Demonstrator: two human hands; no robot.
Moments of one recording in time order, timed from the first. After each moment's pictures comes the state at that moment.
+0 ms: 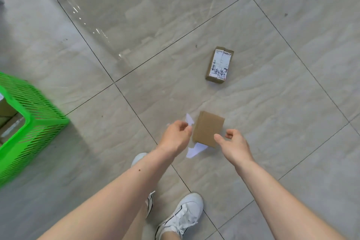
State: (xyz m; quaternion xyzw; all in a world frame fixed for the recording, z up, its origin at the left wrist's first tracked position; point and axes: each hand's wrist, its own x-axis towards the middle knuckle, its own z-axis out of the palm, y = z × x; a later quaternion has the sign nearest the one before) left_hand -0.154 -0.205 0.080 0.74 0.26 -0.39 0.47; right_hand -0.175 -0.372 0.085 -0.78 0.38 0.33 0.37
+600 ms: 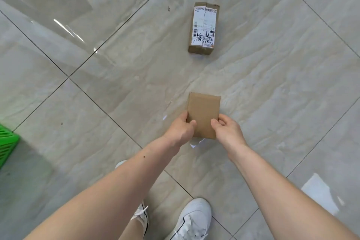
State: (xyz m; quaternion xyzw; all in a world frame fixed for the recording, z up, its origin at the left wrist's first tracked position) left_hand -0.161 -0.268 -0.075 0.70 0.20 -0.49 0.47; right_hand -0.199 -0.400 -0.084 -0.69 0.46 0.28 0.48
